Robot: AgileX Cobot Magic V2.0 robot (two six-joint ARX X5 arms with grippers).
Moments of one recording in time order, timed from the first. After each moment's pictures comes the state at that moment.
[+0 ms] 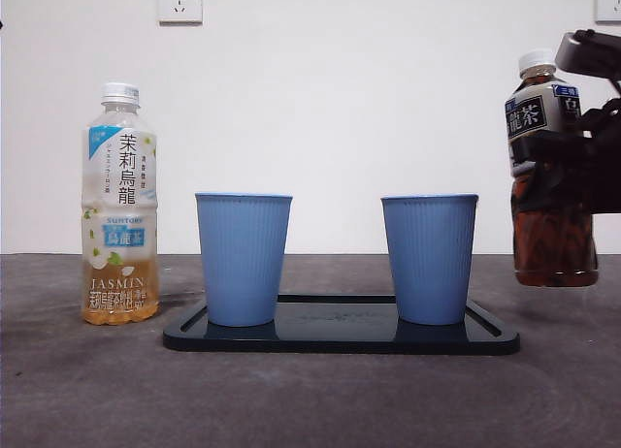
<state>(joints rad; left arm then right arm) -0.08 0.58 0.71 -0.69 0.39 -0.07 0.22 1.31 0.43 0.57 -0.03 0.14</state>
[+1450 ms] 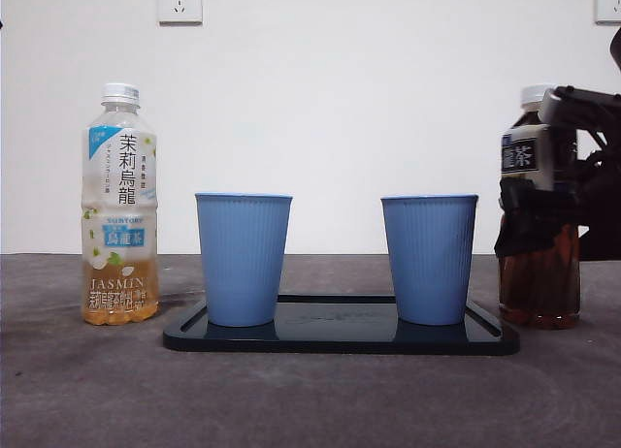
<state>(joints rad) -0.08 0.58 0.71 -0.69 0.39 -0.07 0.22 1.44 0.44 0.57 -0.05 0.14</state>
